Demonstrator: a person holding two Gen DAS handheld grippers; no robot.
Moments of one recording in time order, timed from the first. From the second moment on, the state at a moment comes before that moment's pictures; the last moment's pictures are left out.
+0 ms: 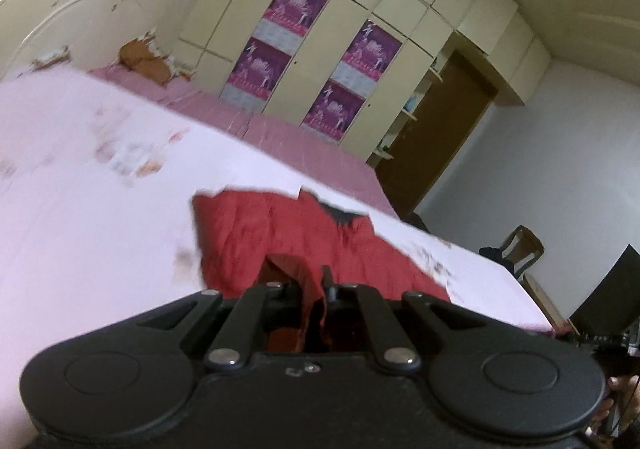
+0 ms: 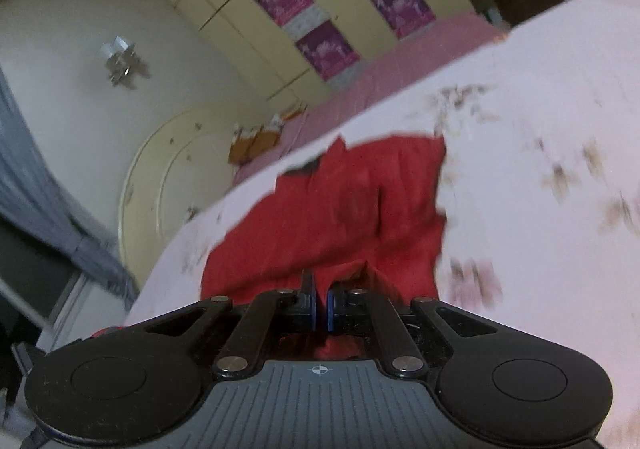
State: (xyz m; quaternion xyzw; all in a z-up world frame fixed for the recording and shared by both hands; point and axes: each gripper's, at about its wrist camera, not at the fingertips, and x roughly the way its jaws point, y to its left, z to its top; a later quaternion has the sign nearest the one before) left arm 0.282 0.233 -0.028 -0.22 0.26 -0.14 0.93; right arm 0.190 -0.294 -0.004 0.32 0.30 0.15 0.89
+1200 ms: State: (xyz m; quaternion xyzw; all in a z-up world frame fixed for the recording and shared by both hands) left arm 0.584 0.206 -0.133 -0.13 0.43 -0.15 0.88; right arm 0.516 -0.276 -0.115 0.18 0.41 0.03 0.89
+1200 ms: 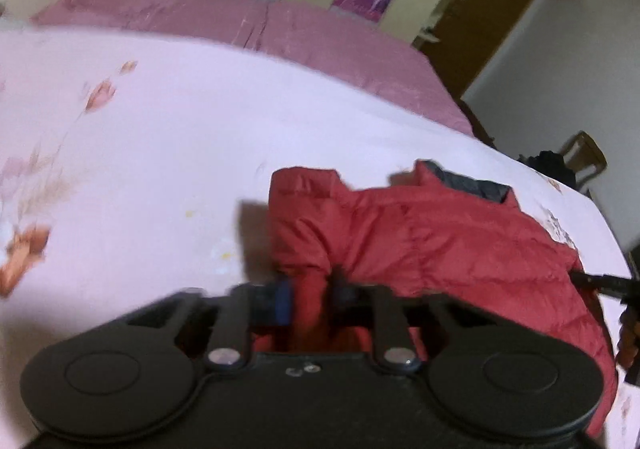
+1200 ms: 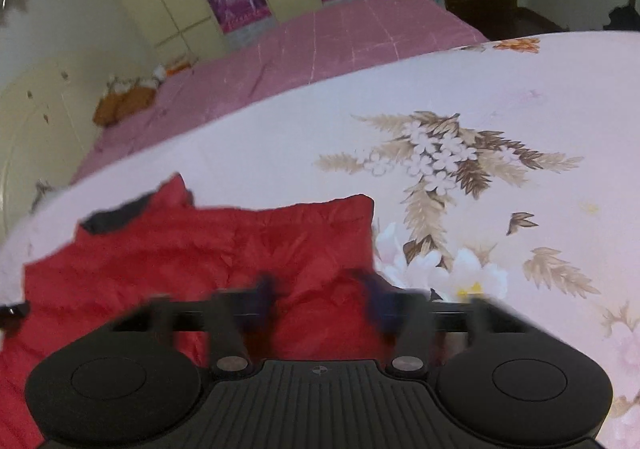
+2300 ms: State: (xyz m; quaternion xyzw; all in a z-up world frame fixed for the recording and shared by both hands) left arm 0.514 0.125 -0.071 0.03 0.31 -0.16 0.94; right arm 0.473 -0.233 -0.085 0.07 0.32 0.03 0.94
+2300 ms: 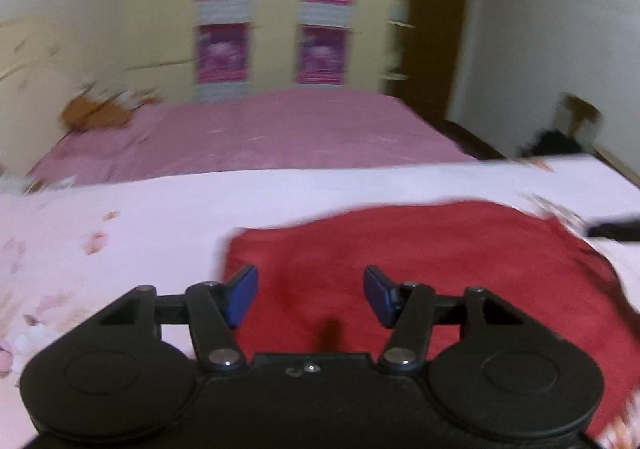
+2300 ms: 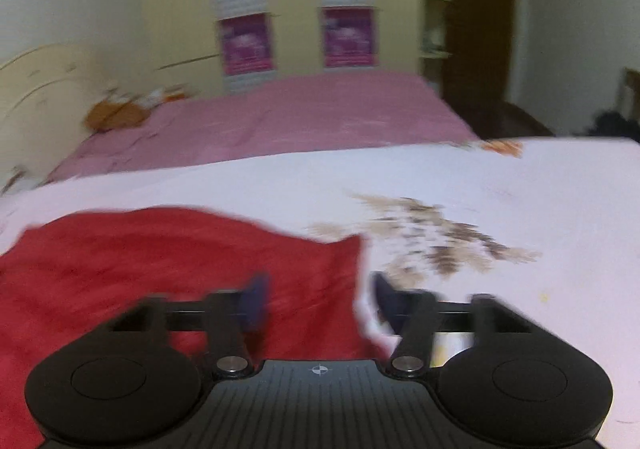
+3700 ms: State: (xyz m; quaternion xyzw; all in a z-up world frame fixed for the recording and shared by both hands) left arm 0.356 0.199 -0.092 -0.19 0.32 -0.02 0.93; right arm 0.307 -0.276 -0.098 0.27 0.32 -0.05 0.91
